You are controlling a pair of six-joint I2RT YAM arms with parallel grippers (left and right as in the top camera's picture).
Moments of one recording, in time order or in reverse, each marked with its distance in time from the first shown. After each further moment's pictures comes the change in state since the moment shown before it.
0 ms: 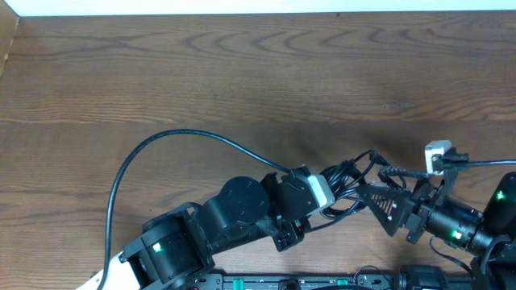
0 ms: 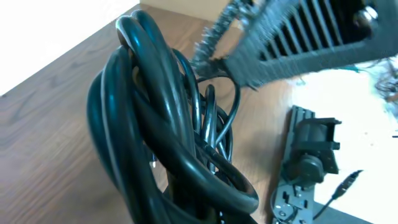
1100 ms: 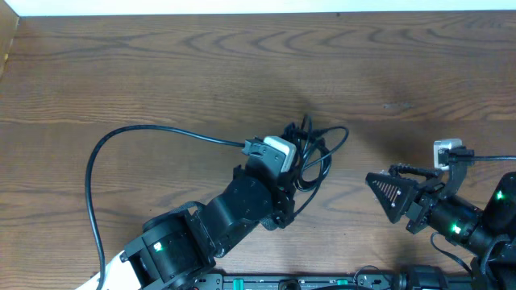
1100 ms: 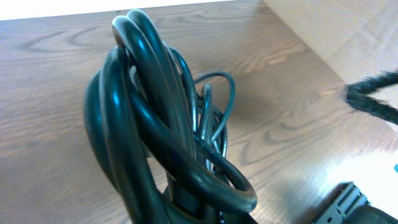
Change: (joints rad) left arm 0.000 0.007 0.000 -0.080 -0.366 -0.469; right arm 0.000 0.000 0.000 0.000 0.166 0.095
